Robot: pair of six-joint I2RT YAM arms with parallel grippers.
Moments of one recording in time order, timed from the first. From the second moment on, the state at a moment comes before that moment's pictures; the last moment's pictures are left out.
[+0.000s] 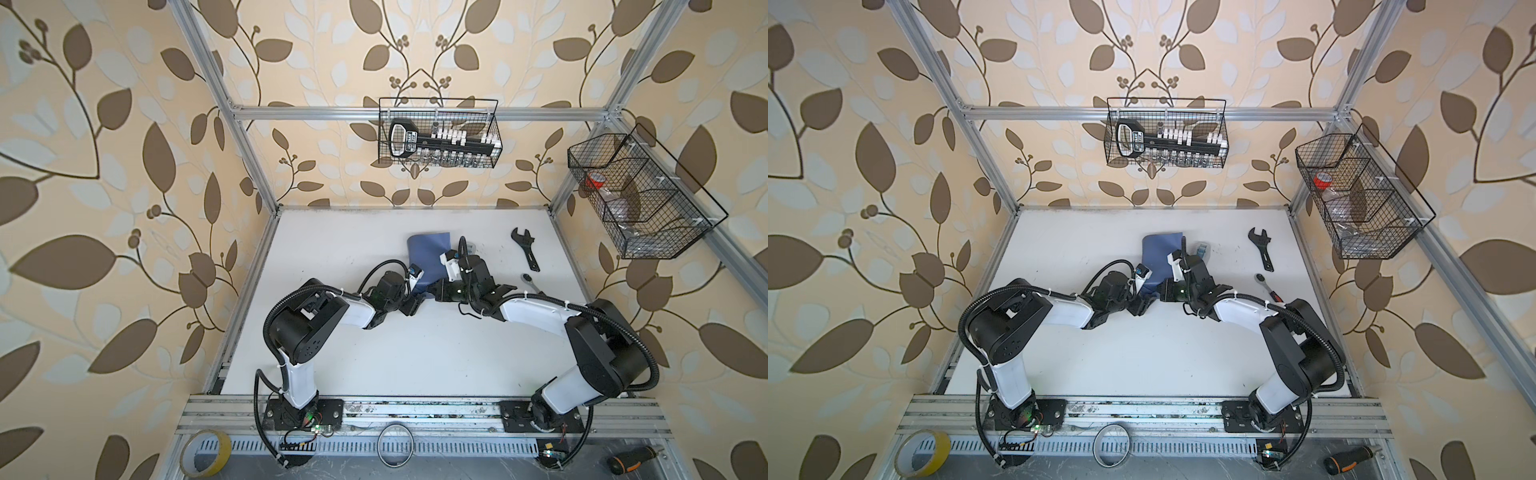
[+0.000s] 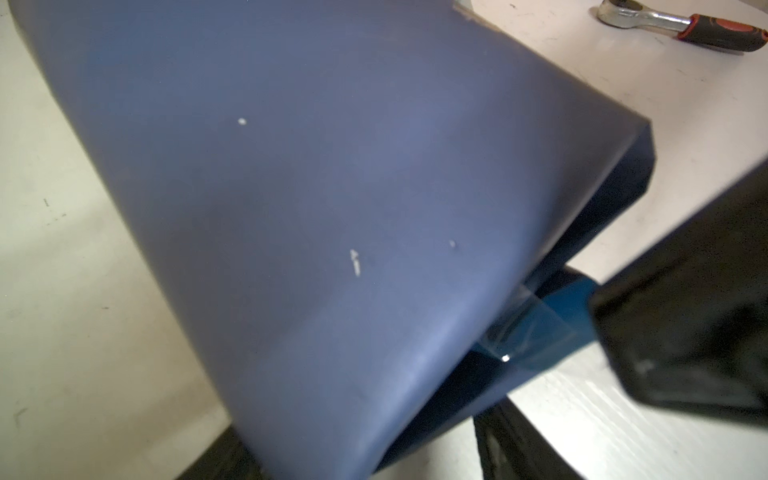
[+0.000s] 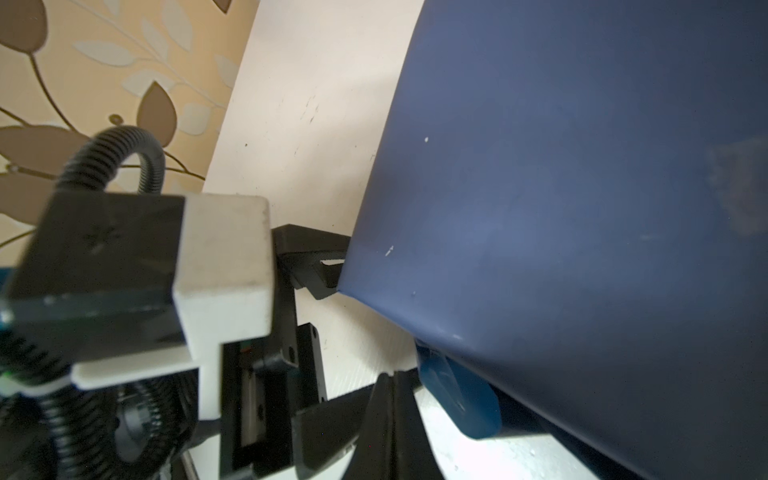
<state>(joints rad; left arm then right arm) -0.66 1.84 0.76 0.49 0.12 0.07 0.52 1.57 0.80 0.10 -0.29 0.58</state>
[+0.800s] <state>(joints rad) -0.66 1.84 0.76 0.48 0.12 0.07 0.62 1.57 0.91 -0.14 -0.03 0.29</state>
